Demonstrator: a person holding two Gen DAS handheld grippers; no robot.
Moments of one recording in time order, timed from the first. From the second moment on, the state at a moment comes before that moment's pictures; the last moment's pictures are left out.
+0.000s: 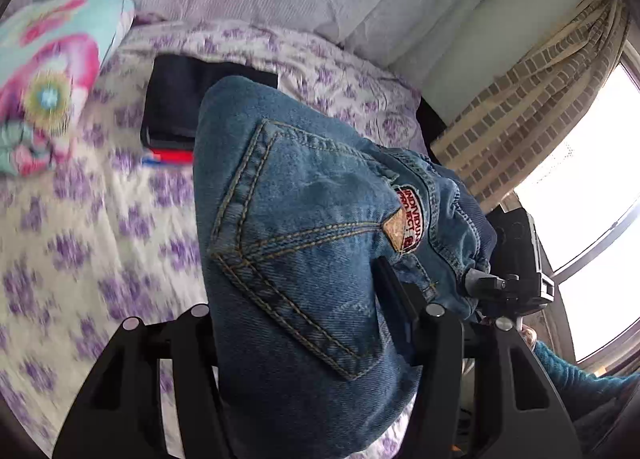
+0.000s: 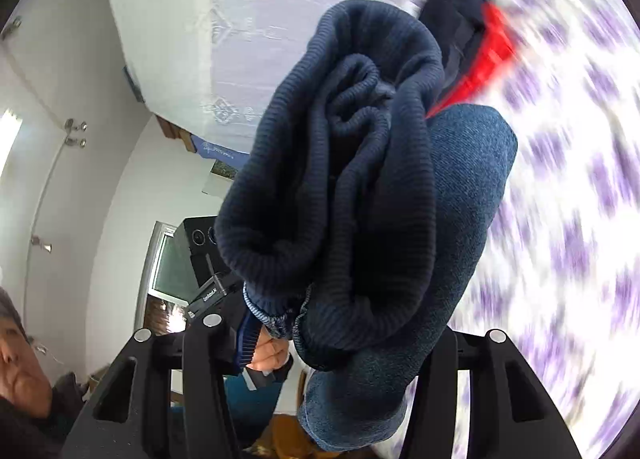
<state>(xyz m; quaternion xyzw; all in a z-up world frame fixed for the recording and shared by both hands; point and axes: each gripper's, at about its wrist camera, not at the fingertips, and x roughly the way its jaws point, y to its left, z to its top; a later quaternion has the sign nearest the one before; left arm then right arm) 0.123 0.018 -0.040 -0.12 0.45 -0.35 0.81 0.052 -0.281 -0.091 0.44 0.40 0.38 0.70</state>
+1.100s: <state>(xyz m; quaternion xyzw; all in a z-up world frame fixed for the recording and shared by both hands) 0.459 -0.011 -0.155 -0.12 0.49 -0.27 0.82 0.394 -0.284 -0.168 0.37 0.43 0.30 0.77</state>
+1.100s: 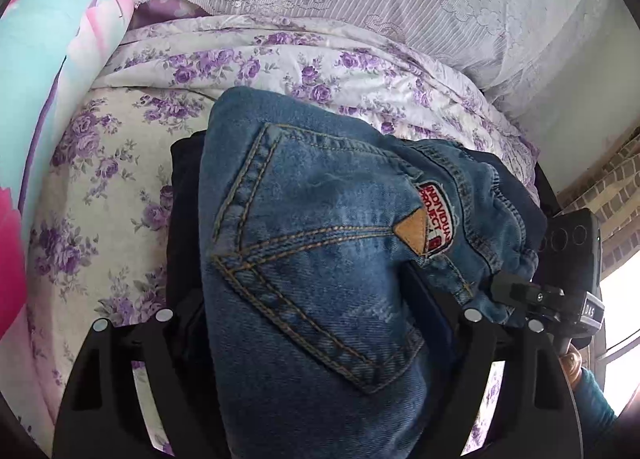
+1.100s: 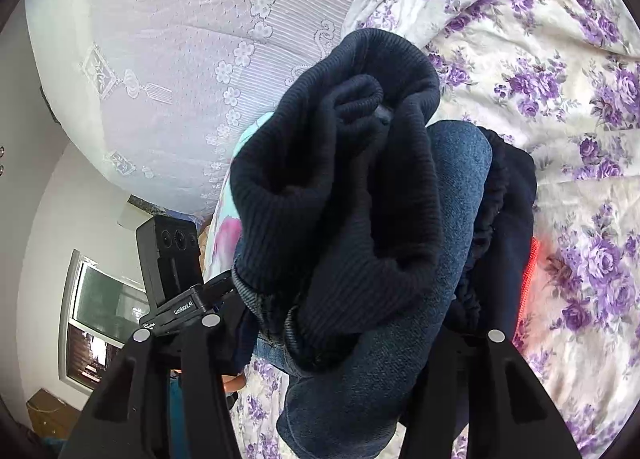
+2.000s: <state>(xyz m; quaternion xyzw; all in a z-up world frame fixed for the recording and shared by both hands) 0.109 -0.047 0.066 0.11 0.29 -0.03 0.95 0.055 -0.236 0.062 0.08 0.29 0.07 0.95</state>
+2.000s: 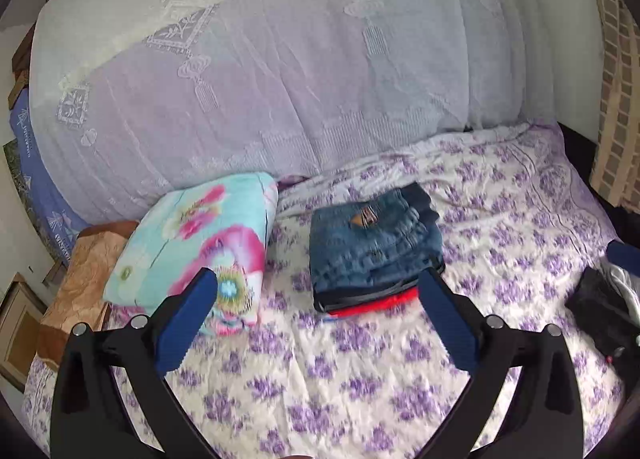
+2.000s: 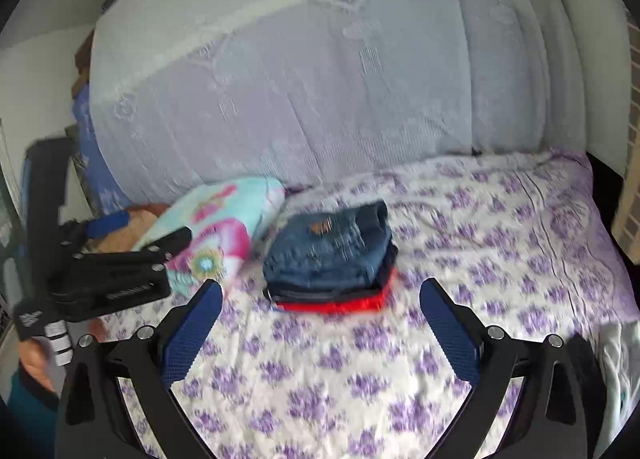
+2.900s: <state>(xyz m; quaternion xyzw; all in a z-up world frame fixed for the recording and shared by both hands) -0.020 -0.075 0.067 0.09 0.28 0.00 0.96 -0.049 -0.226 0.044 0.08 0.31 0.11 0.94</state>
